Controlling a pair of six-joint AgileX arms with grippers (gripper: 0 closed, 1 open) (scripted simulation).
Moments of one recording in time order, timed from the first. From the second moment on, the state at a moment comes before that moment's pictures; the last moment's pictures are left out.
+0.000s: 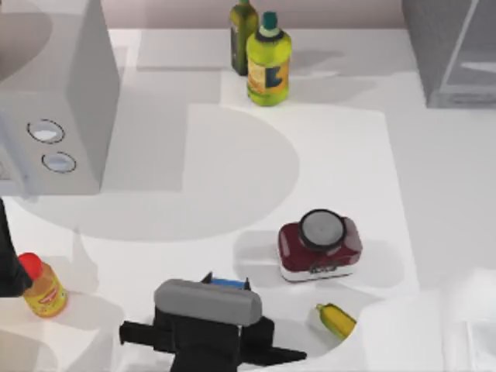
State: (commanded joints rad) left arm 0.00 0.00 0.00 0.00 0.00 0.00; right arm 1.39 2.23 1.41 -0.82 1.27 1.63
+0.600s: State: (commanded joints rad) left arm 0.00 0.00 0.00 0.00 0.00 0.00; right arm 1.14 1.99 1.32 -0.43 1.07 1.29
